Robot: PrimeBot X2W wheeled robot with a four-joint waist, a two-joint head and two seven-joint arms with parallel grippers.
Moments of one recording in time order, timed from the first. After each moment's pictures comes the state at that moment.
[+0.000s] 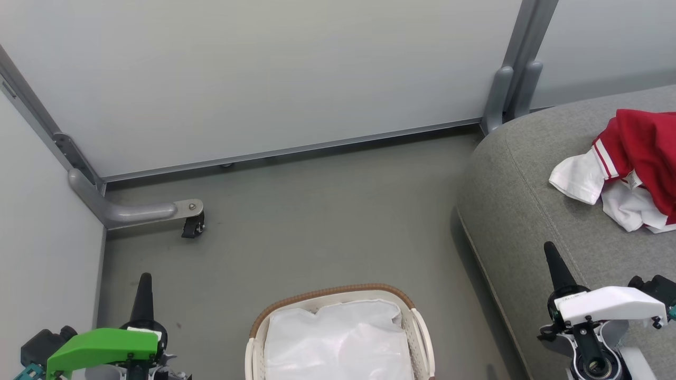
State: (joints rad) left arm -0.06 0.06 0.08 0.30 -1.22 -0.13 0.00; right arm -0.13 -0.04 -0.09 0.32 1.17 0.13 0.00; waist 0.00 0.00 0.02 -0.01
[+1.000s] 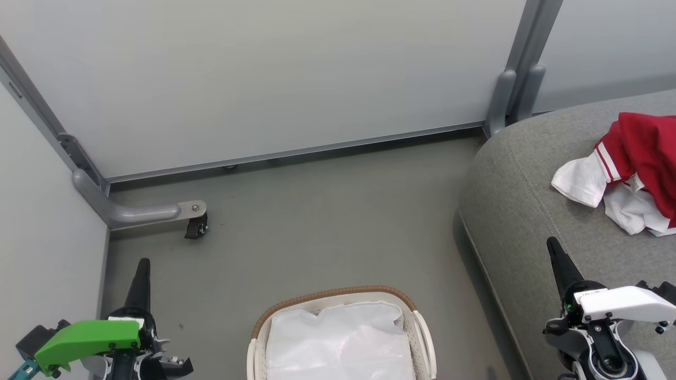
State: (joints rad) left arm -0.08 0.05 0.10 0.27 -1.46 -0.13 0.07; right arm -0.12 -0.05 -0.10 0.28 1.44 0.13 0.07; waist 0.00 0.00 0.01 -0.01
